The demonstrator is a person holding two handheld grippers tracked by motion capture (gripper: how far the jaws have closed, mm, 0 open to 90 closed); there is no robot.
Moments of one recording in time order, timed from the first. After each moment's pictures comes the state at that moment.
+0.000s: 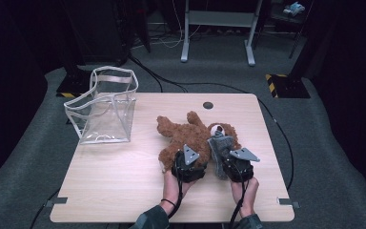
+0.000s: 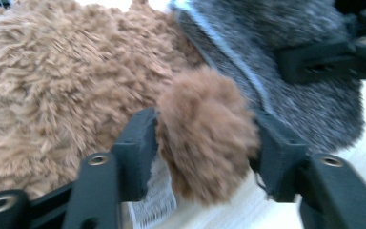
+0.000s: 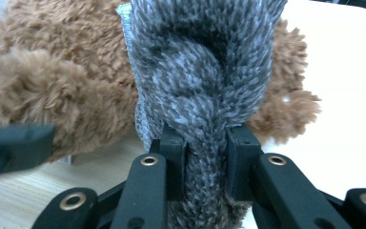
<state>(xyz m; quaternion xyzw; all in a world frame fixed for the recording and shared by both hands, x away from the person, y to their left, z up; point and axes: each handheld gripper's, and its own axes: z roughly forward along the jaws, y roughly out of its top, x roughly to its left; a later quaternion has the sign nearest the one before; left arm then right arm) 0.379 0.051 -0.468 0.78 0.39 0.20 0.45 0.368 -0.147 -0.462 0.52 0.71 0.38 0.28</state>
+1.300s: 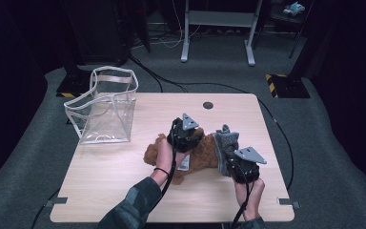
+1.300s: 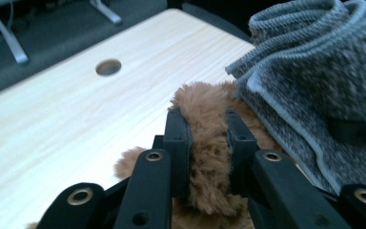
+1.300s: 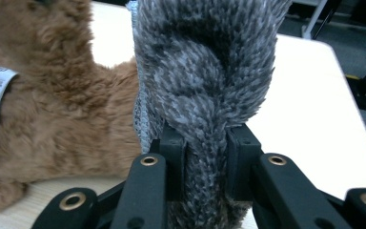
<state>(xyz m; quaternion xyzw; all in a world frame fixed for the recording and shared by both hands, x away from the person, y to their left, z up) 0.431 0.059 -0.380 0.82 0.34 0.20 0.42 0.350 -0.146 -0.427 0.51 0.70 0.39 0.32</state>
